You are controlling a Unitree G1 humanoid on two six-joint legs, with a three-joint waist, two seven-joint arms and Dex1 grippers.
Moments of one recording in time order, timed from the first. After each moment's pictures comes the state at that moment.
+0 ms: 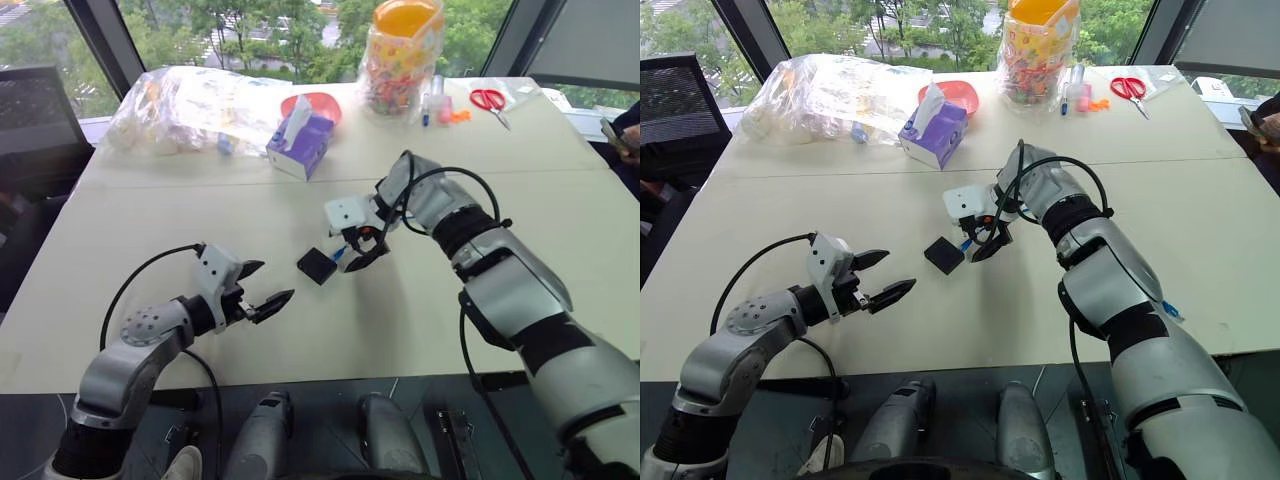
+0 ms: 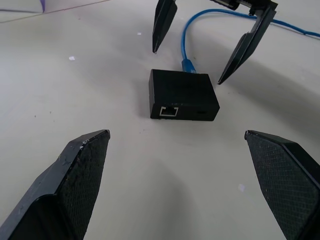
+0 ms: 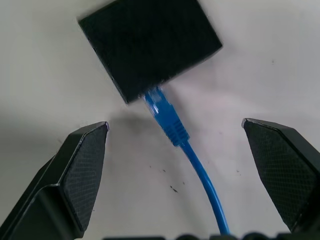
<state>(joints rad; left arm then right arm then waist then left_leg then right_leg) -0.02 0.53 0.01 -0.44 -0.48 0.57 -0.60 -1.29 -0.31 0.60 1.15 -0.29 -0.22 1.39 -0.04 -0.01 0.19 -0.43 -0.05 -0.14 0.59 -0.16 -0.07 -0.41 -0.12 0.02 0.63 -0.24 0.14</state>
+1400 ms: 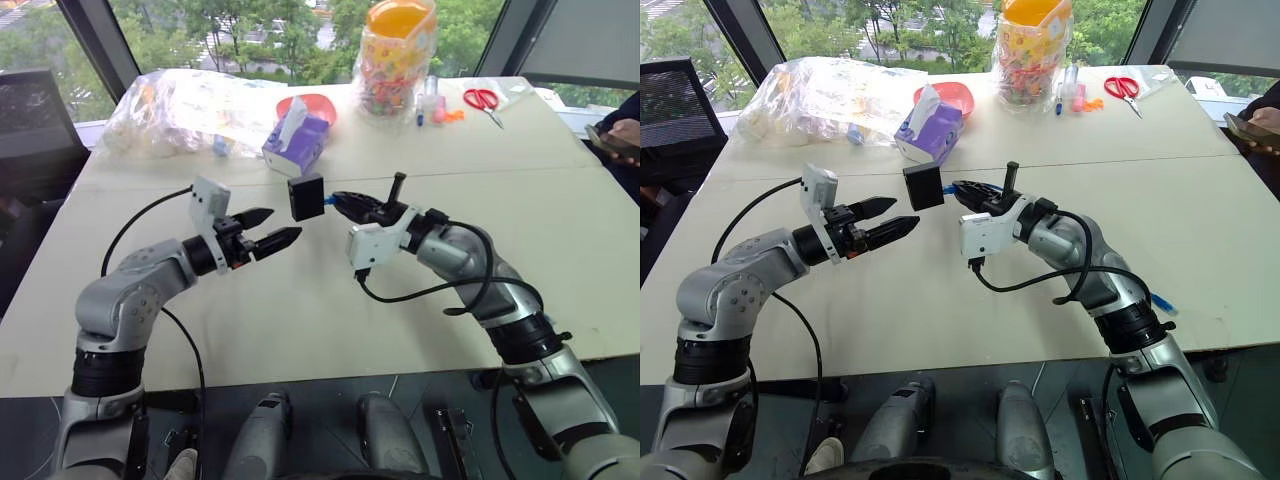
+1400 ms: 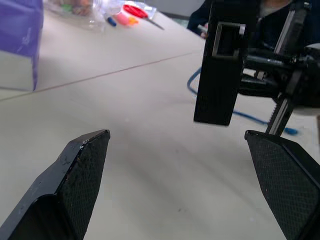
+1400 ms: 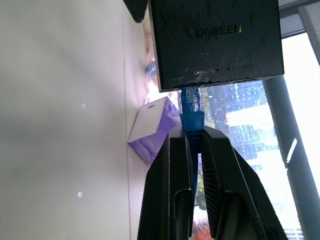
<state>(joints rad) -0.44 0.49 0.13 -0.22 -0.74 0.83 -0.67 -0.57 -0.53 0.27 -0.02 -0.58 -0.36 0.47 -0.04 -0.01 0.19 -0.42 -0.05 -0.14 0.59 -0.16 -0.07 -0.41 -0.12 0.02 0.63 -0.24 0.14</state>
